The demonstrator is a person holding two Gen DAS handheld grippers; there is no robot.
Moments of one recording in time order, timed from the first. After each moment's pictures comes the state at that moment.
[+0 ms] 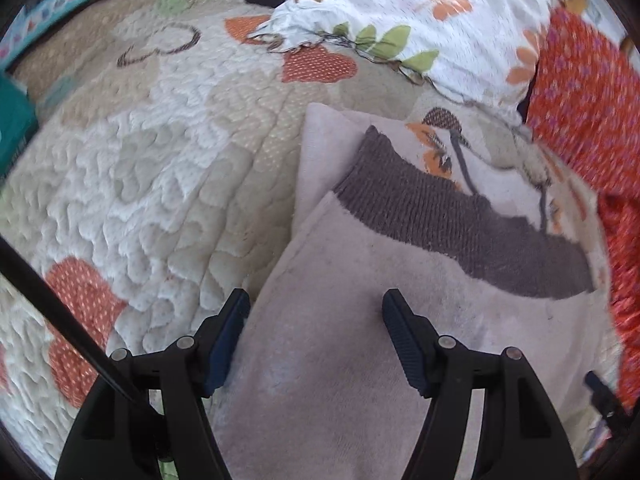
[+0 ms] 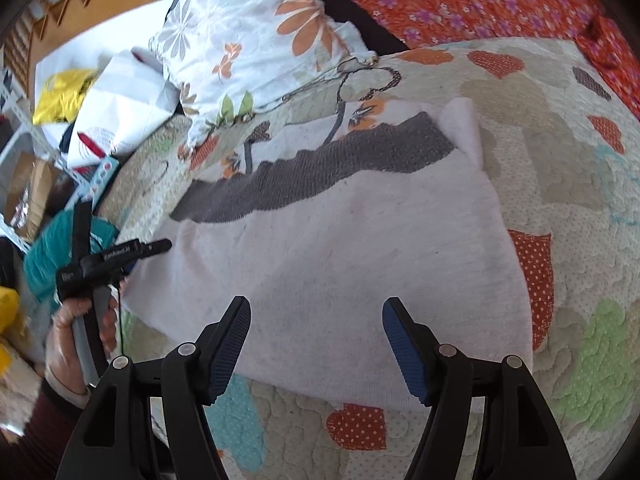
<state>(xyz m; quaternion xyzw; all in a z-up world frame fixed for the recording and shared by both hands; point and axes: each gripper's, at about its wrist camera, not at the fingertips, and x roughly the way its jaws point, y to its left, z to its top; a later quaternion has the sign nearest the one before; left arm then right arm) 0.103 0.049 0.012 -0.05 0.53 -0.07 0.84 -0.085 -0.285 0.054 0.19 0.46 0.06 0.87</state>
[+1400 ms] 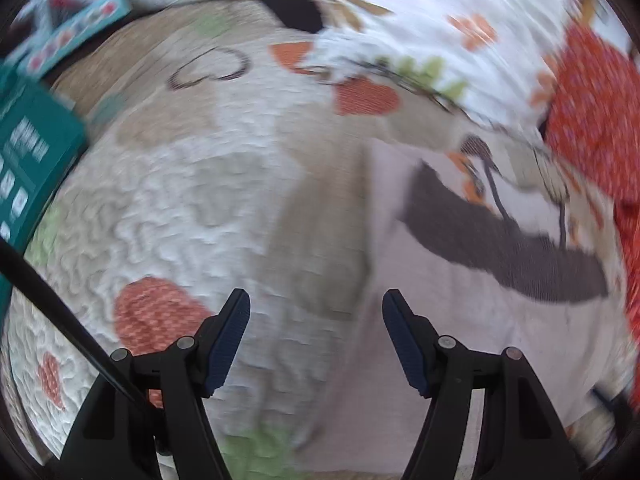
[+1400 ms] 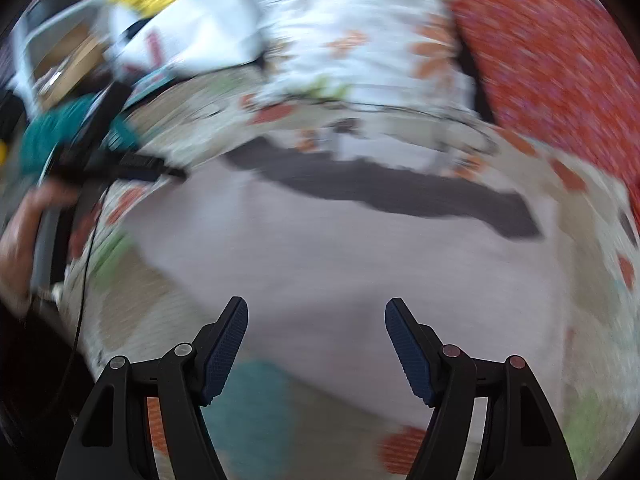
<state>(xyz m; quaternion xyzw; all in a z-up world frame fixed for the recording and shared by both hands) 0.100 0.114 0.031 -0.08 0.51 -0.03 0.85 -0.084 -0.154 0.060 -0.04 0.43 0.15 0.89</state>
